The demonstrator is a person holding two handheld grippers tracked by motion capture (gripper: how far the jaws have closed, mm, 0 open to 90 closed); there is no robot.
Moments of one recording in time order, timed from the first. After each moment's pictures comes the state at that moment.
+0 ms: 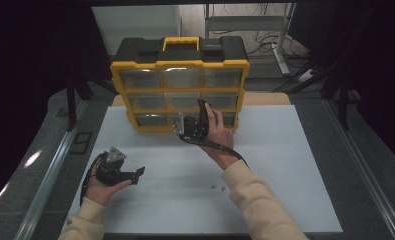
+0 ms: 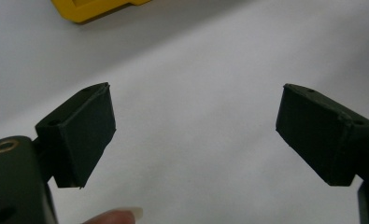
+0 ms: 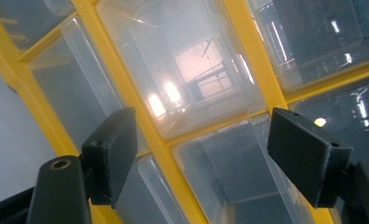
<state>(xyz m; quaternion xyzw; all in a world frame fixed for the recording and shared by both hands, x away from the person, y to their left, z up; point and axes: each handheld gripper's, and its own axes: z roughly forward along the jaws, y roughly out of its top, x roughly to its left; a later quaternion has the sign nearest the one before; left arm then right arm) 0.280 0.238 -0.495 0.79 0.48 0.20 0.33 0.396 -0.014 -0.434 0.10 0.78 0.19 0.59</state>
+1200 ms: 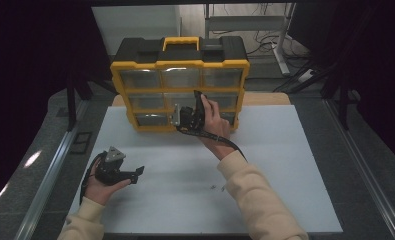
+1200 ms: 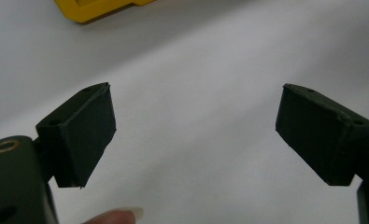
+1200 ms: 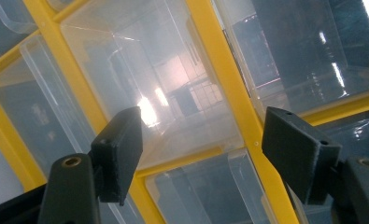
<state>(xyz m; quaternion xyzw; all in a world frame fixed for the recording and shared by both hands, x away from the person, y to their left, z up) 0.281 0.240 -0.495 0.79 0.48 0.20 0.34 0.416 -0.003 -0.422 0.09 0.77 0.19 0.60</state>
